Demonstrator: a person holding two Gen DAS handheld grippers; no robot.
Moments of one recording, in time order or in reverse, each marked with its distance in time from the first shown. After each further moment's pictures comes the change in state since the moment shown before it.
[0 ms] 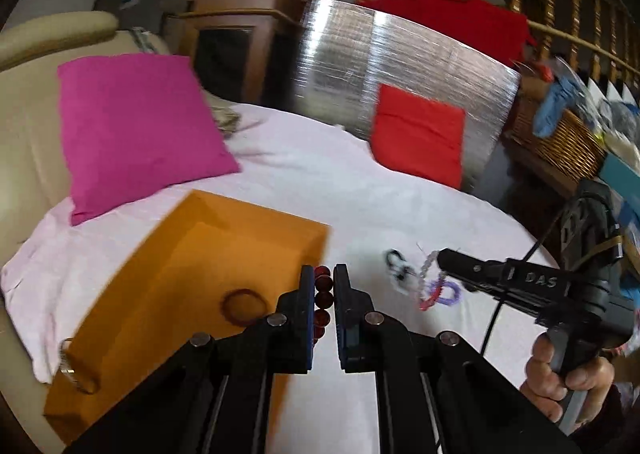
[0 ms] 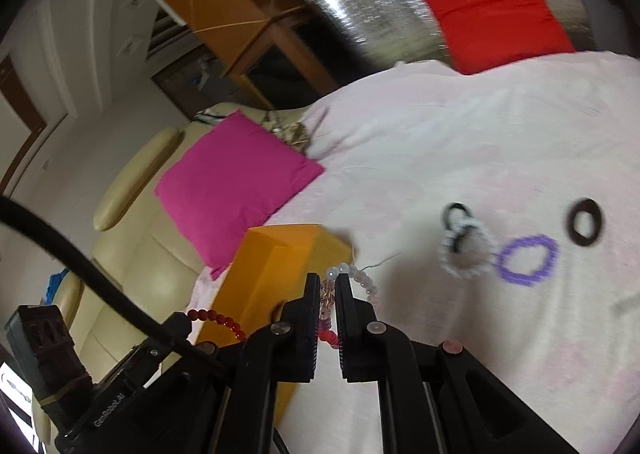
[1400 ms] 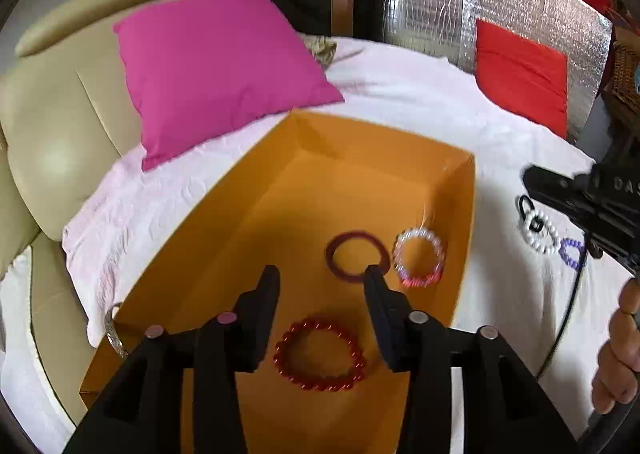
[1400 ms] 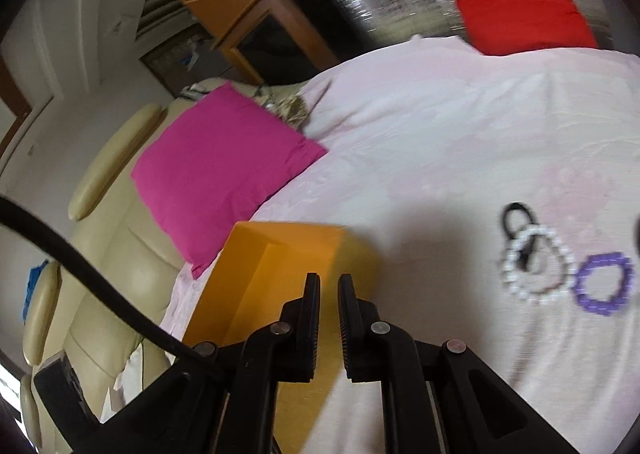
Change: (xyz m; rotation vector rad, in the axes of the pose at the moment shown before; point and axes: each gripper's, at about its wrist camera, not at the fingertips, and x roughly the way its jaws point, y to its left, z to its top) left arm 0.060 0.031 -0.027 0.005 0.193 0.367; right arm 0.079 0.016 0.008 0.009 0.049 -0.077
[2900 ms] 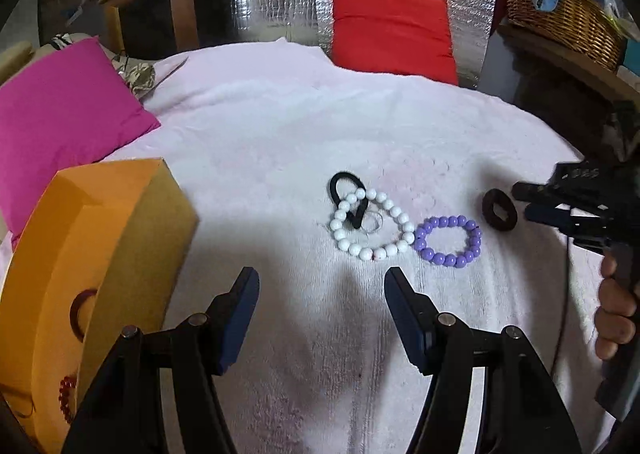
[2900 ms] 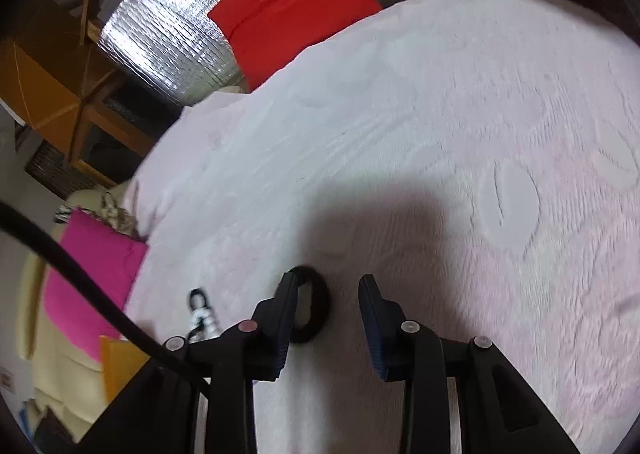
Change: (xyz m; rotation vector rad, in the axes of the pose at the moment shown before) left arm 0.036 -0.186 -0.004 0.269 -0.002 -0.292; right arm -0.087 -0.230 0.031 0.378 -0.070 -0.361
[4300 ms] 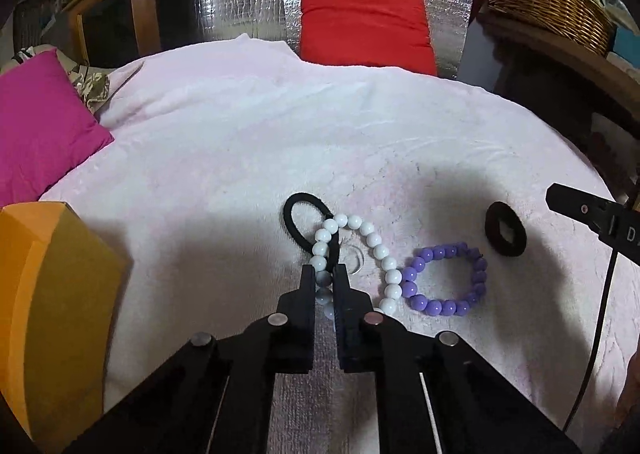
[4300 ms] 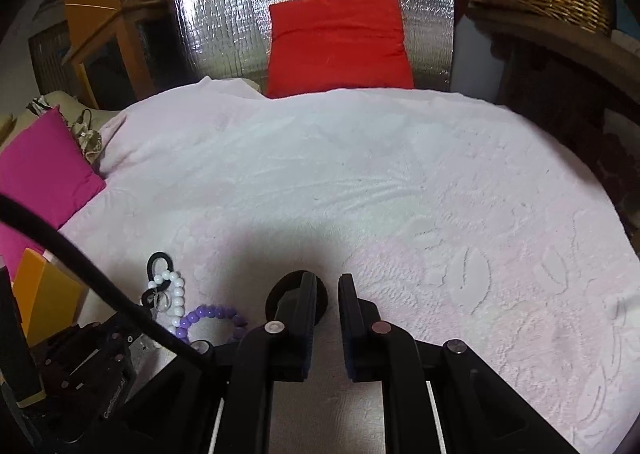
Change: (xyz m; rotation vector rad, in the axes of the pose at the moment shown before) left arm 0.051 -0.020 0.023 0.058 0.016 -0.071; right arm -0.032 0.057 -0.027 -0.400 -0.159 -0.262
